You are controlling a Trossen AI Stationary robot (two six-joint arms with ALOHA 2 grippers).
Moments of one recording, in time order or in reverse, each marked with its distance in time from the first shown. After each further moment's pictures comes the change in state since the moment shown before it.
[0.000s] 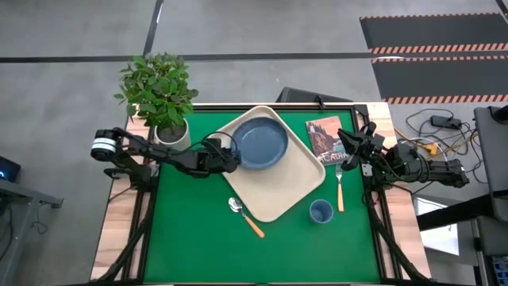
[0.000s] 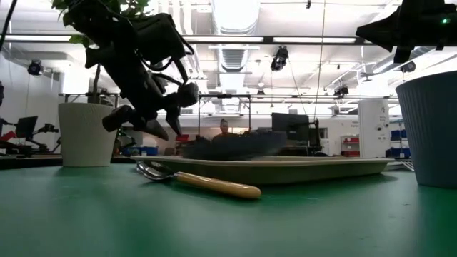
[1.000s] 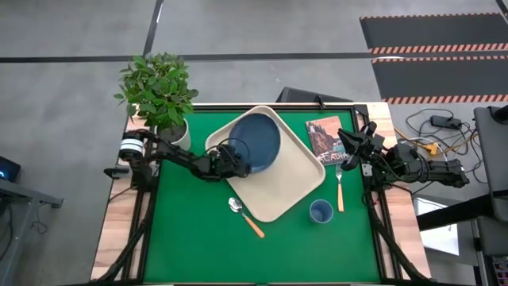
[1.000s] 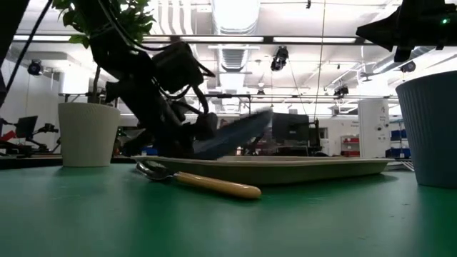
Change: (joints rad) left arm 0.008 0.276 0.032 0.278 0.043 0.187; right arm 0.000 -0.001 0.000 0.000 0.001 -0.021
